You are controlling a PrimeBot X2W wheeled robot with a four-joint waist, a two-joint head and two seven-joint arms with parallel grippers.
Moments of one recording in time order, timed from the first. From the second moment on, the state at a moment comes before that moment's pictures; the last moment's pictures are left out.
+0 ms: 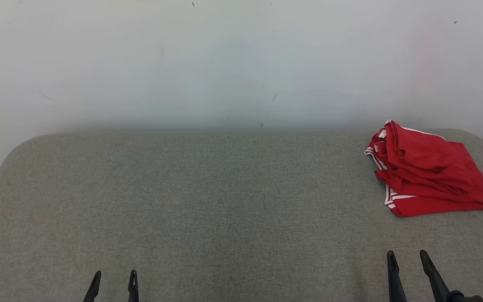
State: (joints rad) left arm 0.12 0.05 0.00 0.15 -0.06 -0.08 -0.26; right arm 0.15 -0.05 -0.05 0.11 0.13 0.13 -0.26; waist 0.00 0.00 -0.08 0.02
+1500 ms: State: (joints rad) left arm 0.10 0.05 0.02 0.21 -0.51 -0.10 -0.16; right arm 0.12 -0.05 -0.07 0.17 0.57 0.13 -0.14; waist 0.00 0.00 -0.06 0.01
